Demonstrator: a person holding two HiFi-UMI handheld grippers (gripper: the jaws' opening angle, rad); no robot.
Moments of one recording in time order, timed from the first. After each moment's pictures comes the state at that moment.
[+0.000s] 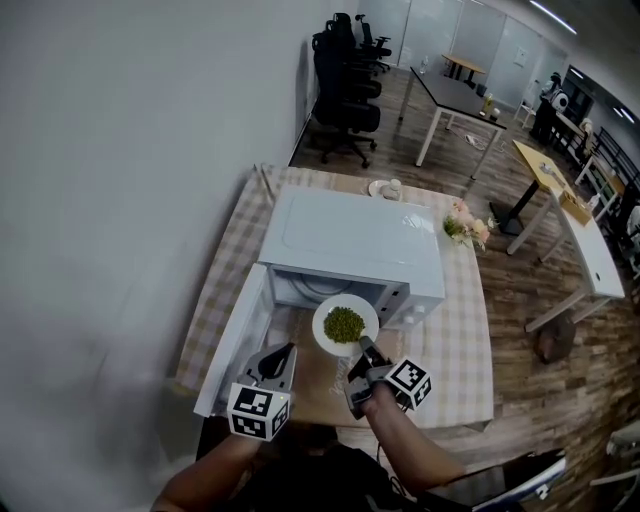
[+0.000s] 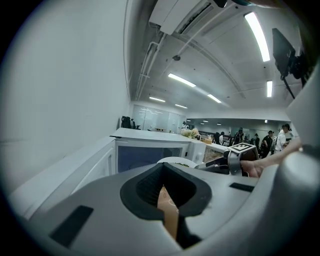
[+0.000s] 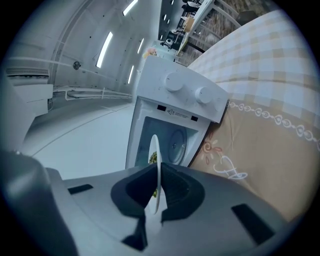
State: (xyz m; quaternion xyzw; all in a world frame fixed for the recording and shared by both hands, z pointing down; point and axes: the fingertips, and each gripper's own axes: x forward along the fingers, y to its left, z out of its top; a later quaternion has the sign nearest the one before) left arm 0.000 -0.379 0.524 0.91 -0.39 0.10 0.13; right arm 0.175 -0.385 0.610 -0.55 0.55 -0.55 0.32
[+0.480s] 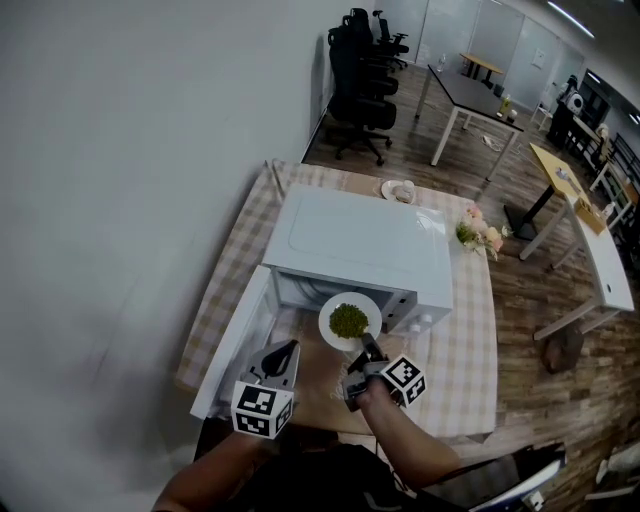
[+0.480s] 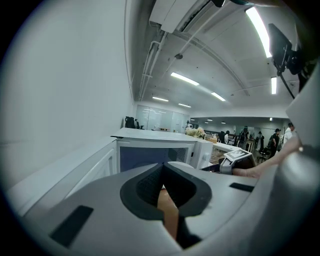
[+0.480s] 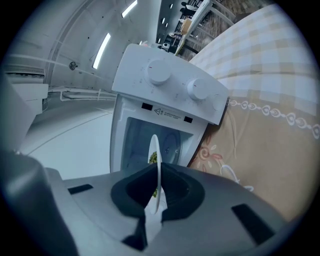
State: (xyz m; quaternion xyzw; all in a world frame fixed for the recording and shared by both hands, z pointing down) left arm 0.008 -0.398 0.529 0.89 -0.42 0.10 0.12; right arm 0.188 -0.417 0.645 -0.57 0.53 -0.55 0.32
